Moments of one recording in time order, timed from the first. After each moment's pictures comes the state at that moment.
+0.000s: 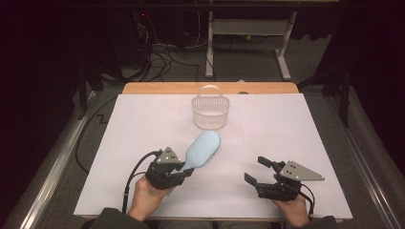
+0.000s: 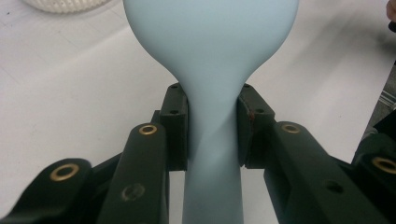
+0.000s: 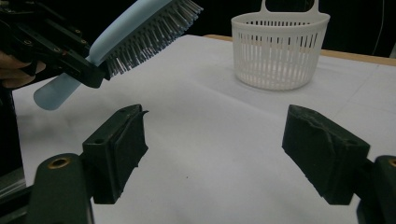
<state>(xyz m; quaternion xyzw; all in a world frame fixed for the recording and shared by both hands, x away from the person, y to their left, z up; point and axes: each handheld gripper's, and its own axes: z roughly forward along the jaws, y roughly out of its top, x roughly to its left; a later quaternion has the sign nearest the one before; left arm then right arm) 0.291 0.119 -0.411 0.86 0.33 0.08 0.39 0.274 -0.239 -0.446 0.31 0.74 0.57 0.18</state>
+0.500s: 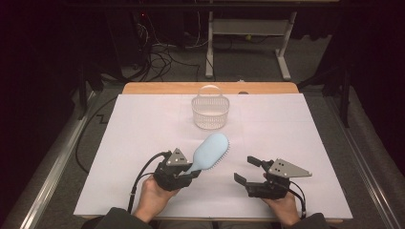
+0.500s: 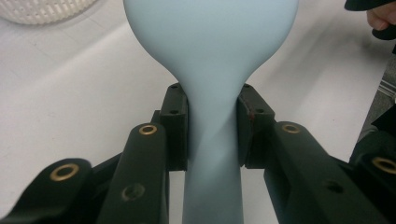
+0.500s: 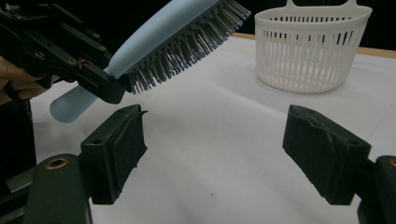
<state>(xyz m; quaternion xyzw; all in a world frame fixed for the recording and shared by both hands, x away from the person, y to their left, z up) 0.289 0.100 -0.412 0.87 0.31 0.08 0.38 0.281 -0.214 -0.448 0.30 0.74 0.58 0.15</state>
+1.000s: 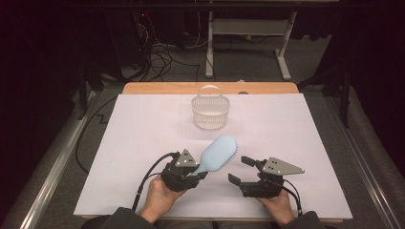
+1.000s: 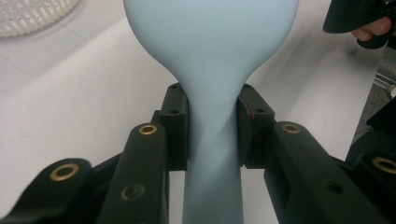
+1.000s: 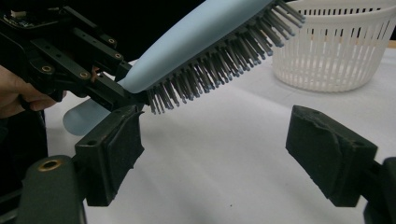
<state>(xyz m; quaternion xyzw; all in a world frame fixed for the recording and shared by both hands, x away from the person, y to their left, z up) 0.290 0.081 -0.413 0.88 0.29 0.08 0.37 0.286 -0.201 -0.449 0.30 0.74 0.58 0.13</state>
